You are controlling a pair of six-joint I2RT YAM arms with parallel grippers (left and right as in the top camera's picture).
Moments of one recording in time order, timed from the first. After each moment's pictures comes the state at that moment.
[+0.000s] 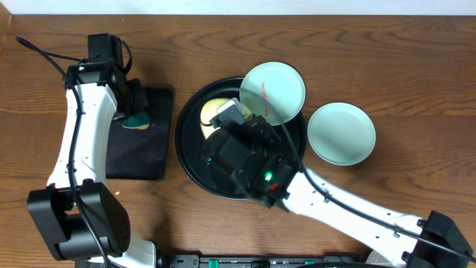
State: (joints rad) left arm 0.12 1.71 1.47 -1.05 -0.08 -0.28; right arm 1.01 1.59 1.22 -0.52 0.76 0.10
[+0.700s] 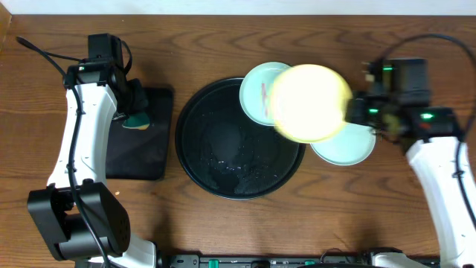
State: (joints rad) left arm 0.12 1.71 1.47 -1.05 -0.08 -0.28; right arm 0.05 1.37 1.22 -0.84 -0.21 0.30
